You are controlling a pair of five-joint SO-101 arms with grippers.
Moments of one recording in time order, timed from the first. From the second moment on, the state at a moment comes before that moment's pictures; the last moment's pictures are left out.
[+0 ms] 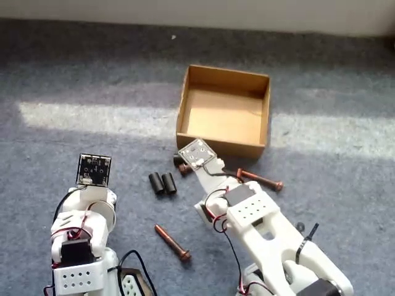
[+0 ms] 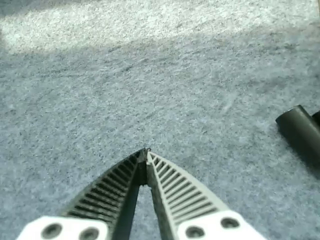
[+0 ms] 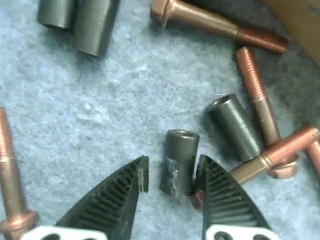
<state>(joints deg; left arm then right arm) -15.2 -103.1 96.0 61.6 -10.4 -35.3 -28.9 62.8 47.4 10.9</state>
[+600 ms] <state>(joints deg) -15.2 -103.1 96.0 61.5 -10.4 -34.4 -19.2 59.3 47.3 11.1</state>
